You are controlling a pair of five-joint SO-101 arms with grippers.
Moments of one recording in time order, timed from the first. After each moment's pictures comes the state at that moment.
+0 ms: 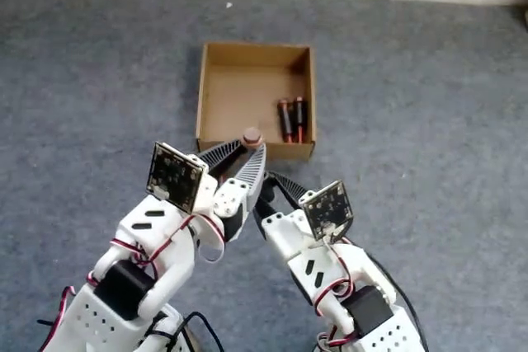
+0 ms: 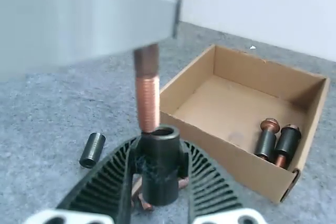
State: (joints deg) left arm 30.3 -81.1 68.4 32.1 12.5; right arm -37.5 -104.2 92.3 32.1 1.7
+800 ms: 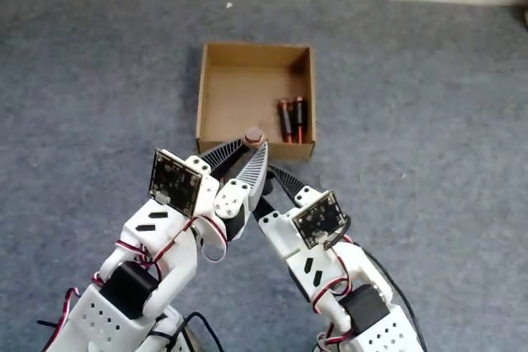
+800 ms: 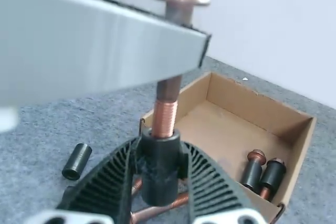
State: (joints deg) left arm 31.3 -81.9 72.5 28.1 12.8; right arm -37.5 -104.0 95.7 23.5 10.0
